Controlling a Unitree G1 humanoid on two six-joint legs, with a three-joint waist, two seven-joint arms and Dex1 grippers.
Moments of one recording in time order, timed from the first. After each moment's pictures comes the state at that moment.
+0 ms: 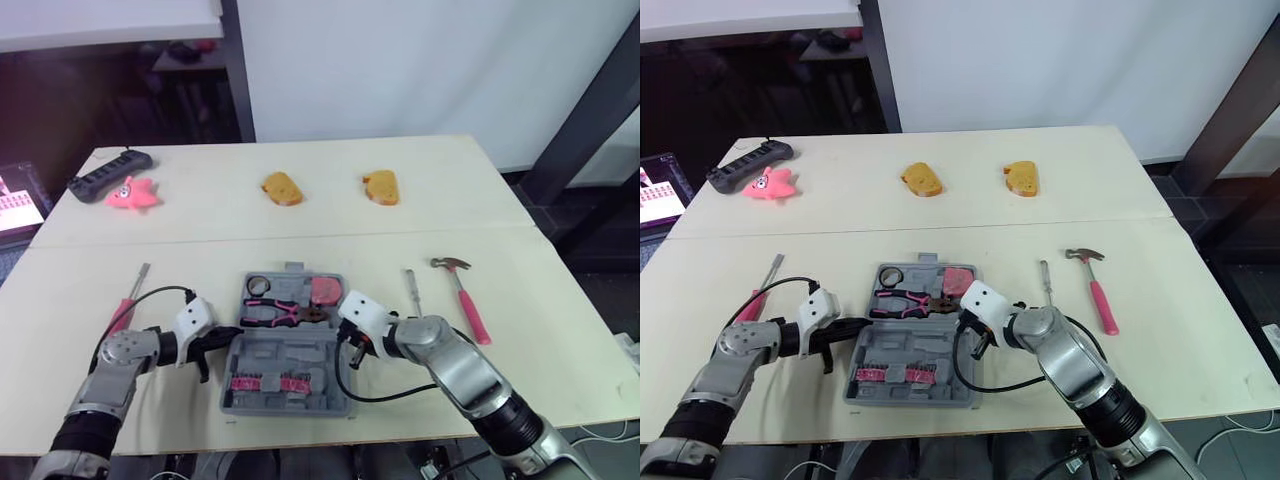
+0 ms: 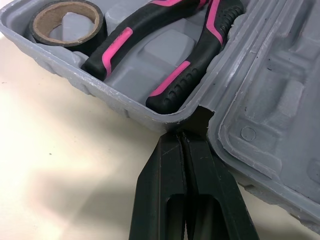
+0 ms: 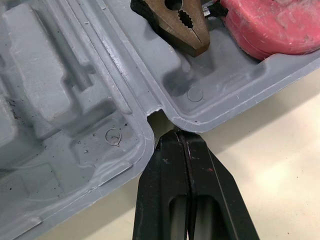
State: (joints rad) left arm -0.16 0.60 -0.02 0.35 -0.11 -0.05 -1.10; right arm -0.33 -0.43 0.49 -0.31 -0.04 1.00 0.66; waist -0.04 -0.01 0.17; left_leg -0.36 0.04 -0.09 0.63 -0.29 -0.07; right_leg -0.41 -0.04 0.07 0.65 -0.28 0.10
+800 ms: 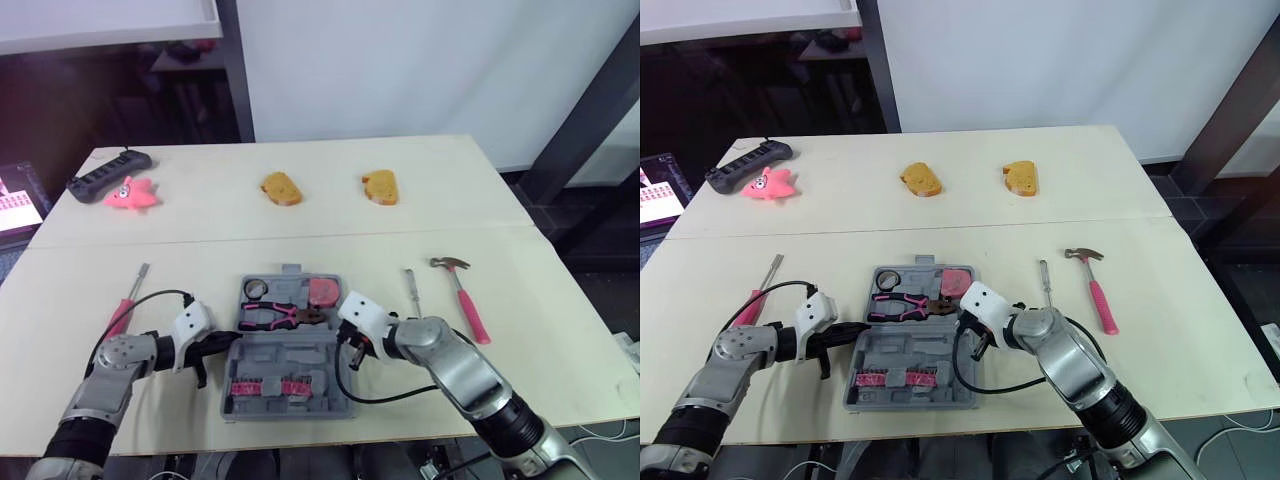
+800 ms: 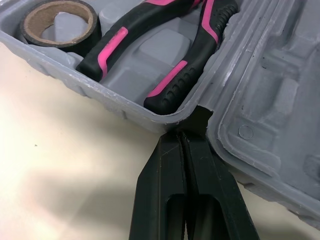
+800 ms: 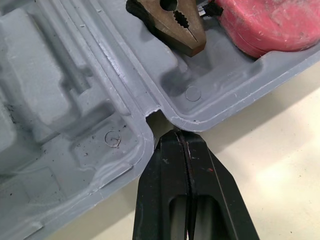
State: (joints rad) left arm -0.13 0.63 -0.02 0.32 -0.15 -0.03 -1.10; right arm -0.32 -0.47 0.47 -0.31 -0.02 0.96 0.67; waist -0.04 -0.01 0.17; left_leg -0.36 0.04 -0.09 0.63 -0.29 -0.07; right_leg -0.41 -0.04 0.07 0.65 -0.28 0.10
